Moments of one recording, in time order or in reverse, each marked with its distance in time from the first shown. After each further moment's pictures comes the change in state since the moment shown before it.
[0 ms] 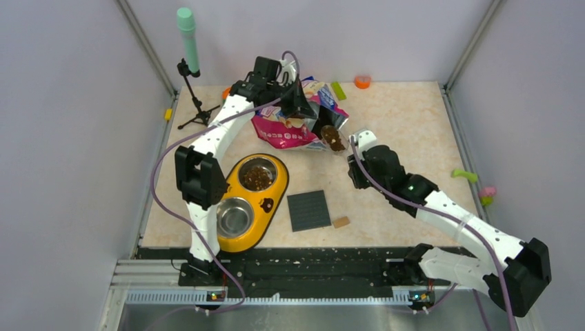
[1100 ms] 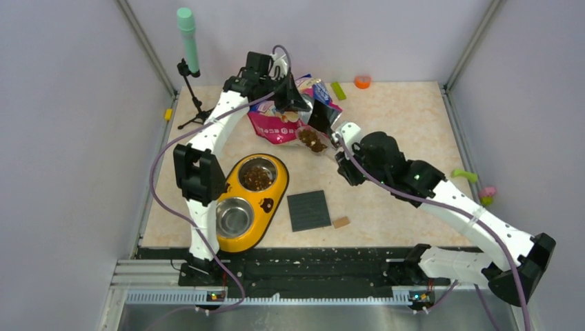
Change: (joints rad) left arm 0.054 0.039 0.068 -0.009 -0.009 0.000; right arm 0.075 0.040 0.279 -0.239 -0.111 -0.158
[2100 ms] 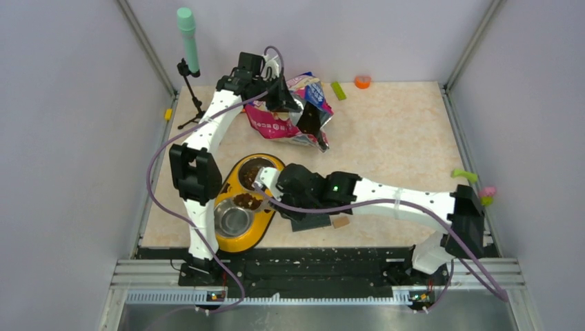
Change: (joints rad) left arm 0.056 -0.003 -0.005 -0.053 -0.016 0.056; right arm 0.435 0.433 0.204 0.010 -0.093 0.047
